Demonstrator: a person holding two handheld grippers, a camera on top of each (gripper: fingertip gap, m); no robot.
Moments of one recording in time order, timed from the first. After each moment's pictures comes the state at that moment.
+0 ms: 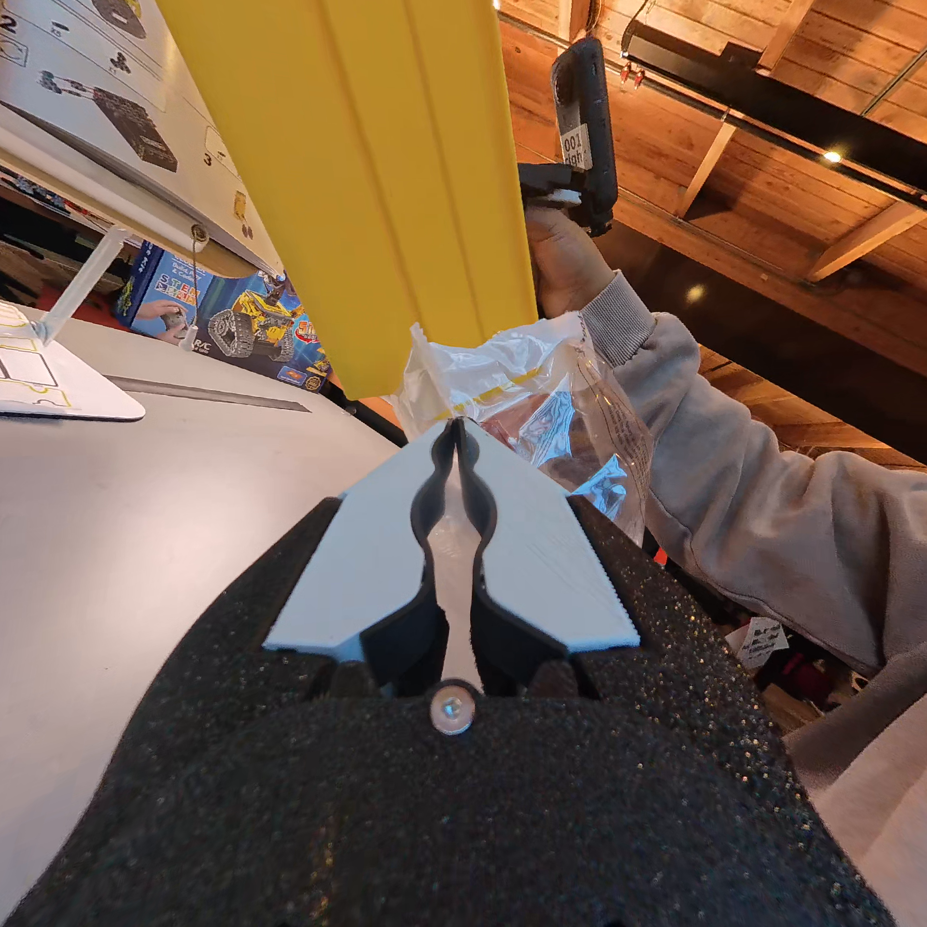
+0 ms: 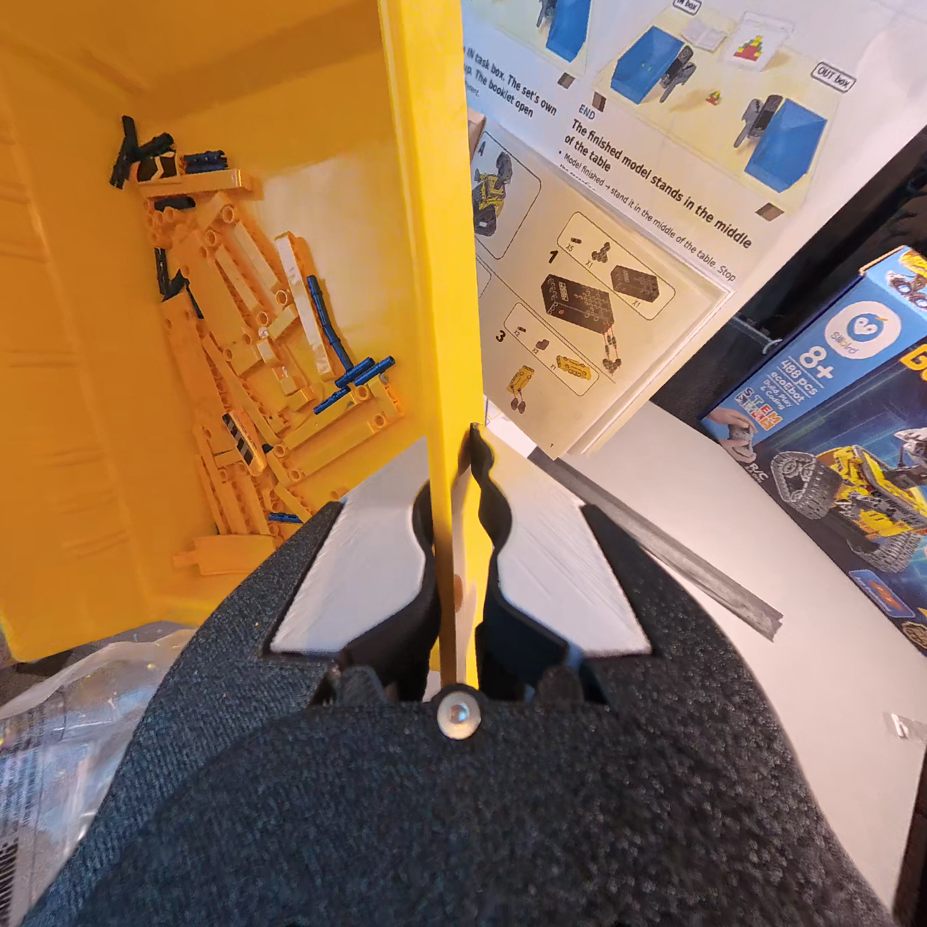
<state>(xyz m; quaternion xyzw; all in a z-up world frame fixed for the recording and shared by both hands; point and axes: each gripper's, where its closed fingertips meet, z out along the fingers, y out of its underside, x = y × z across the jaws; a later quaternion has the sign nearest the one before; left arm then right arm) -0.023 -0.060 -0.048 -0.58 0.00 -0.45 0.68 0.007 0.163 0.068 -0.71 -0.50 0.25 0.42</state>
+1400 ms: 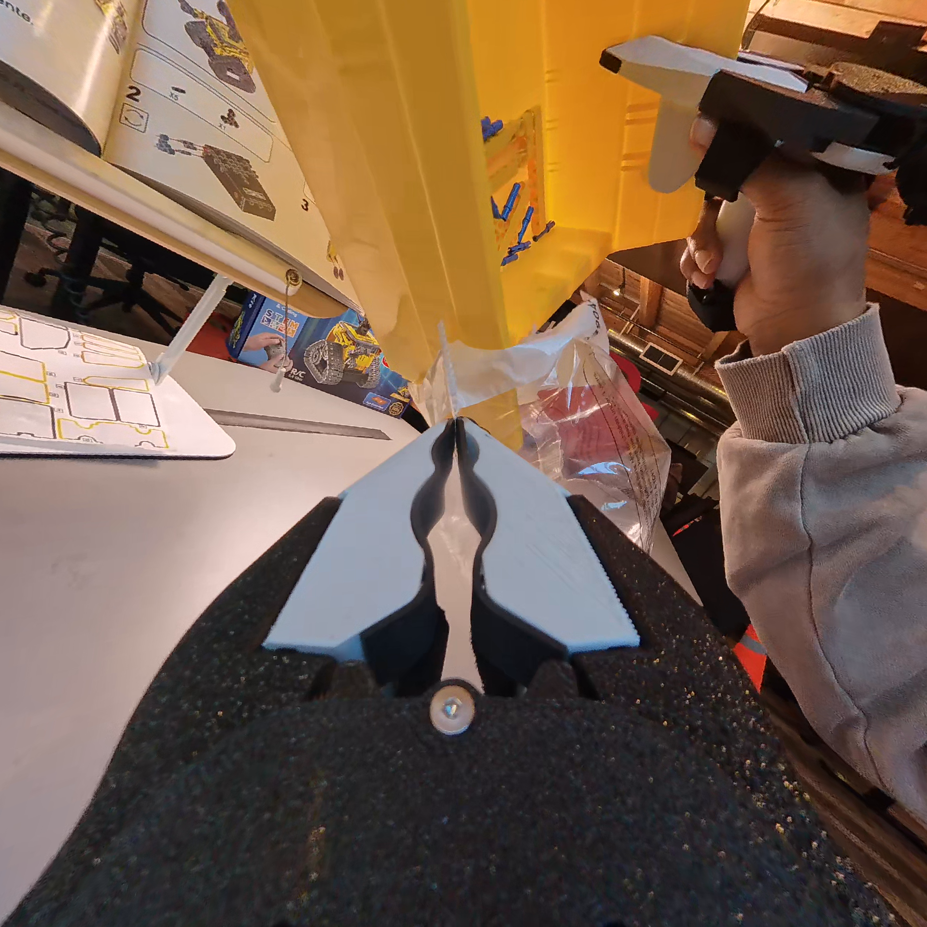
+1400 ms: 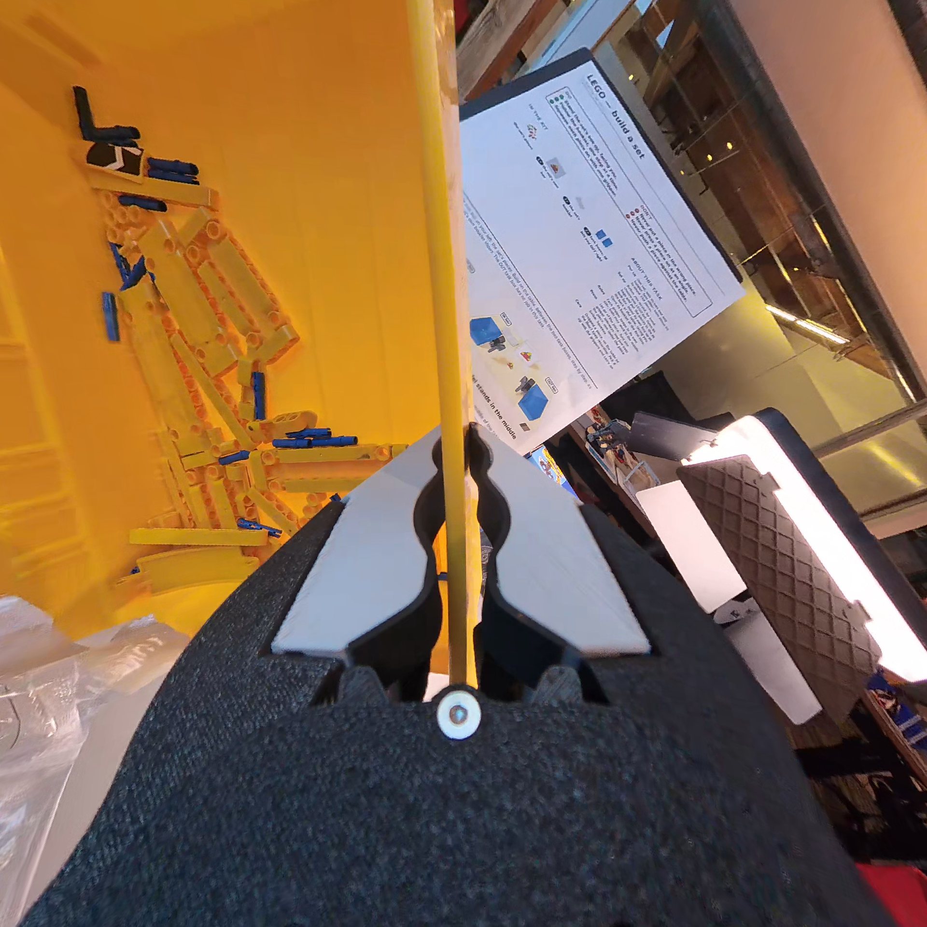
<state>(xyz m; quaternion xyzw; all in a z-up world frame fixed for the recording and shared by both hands) -0.030 0.007 -0.042 -0.61 -0.06 -0.38 0.70 0.002 0.127 0.156 -0.55 -0.53 -0.02 0.65</state>
